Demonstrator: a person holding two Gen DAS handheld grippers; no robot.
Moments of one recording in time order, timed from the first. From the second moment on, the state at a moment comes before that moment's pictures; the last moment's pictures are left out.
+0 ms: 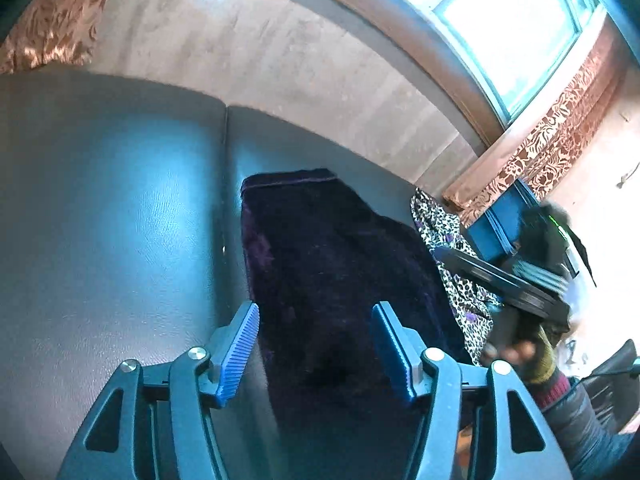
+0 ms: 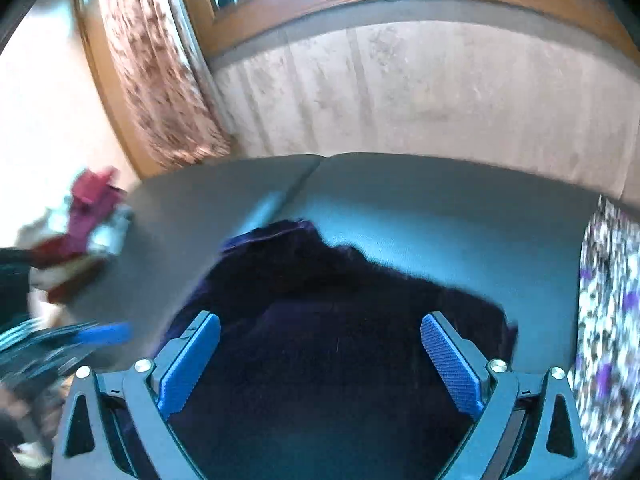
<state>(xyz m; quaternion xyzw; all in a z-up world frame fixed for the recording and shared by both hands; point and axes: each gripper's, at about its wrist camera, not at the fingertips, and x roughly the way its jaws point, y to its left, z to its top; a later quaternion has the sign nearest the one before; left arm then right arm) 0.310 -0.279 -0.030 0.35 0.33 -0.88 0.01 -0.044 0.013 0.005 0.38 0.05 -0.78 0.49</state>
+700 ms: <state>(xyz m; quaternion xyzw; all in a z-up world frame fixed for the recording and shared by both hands) 0.241 -0.277 -0.068 0.34 0.37 -0.86 -0.09 -0.058 0.084 -0.052 0.48 -0.08 -0.72 0.50</state>
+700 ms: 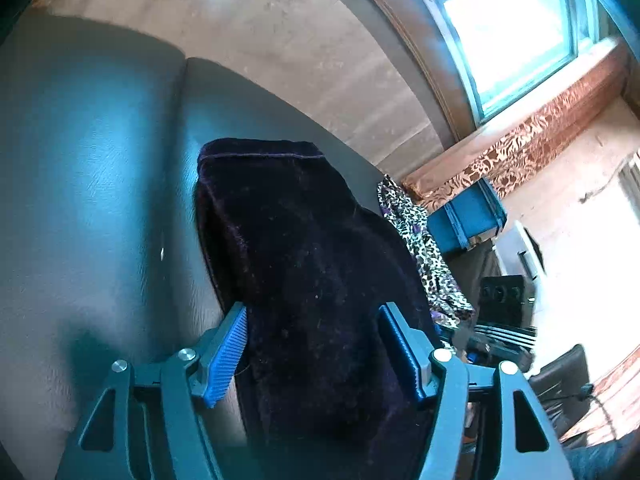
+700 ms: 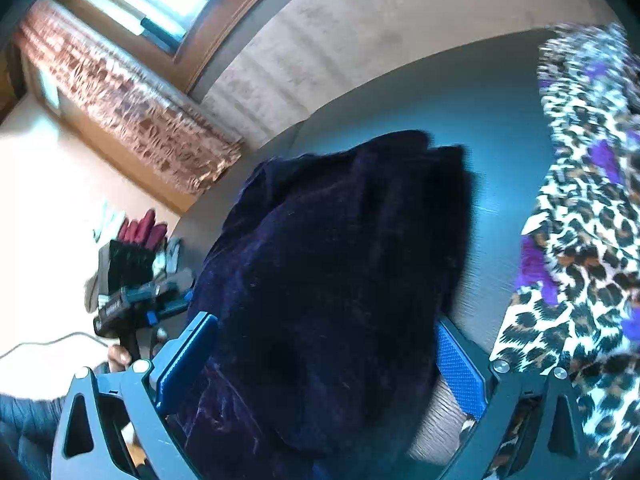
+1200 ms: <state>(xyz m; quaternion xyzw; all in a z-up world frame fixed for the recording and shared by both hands) 0.255 -0.276 -0.064 0.37 0.34 -0.86 -0.04 -0.048 0.125 -0.051 0.49 -0.04 -0.74 0.47</state>
